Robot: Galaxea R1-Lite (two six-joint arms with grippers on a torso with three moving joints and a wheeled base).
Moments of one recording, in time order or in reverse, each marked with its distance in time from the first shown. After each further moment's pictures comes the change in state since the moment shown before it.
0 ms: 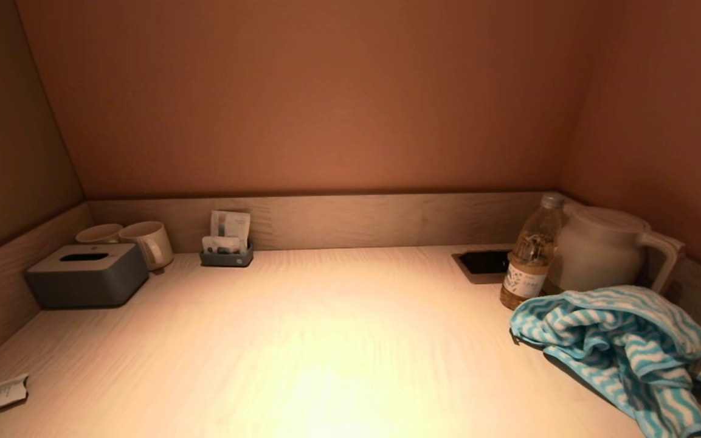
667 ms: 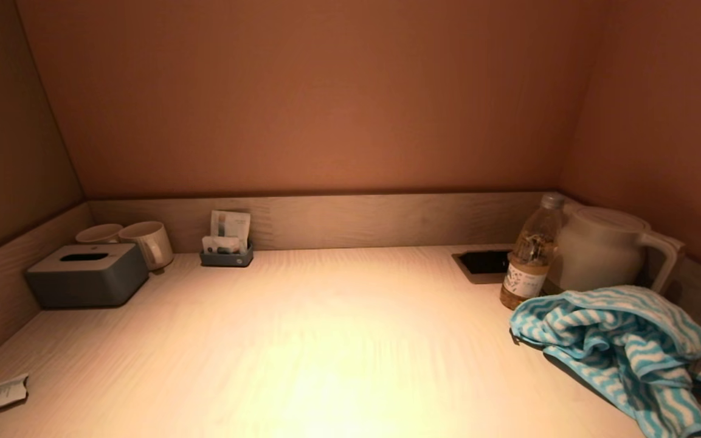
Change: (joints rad) left arm 0.000 0.000 0.000 -0.006 0.003 -0.013; right arm 0.000 0.000 0.000 0.001 0.002 -0.006
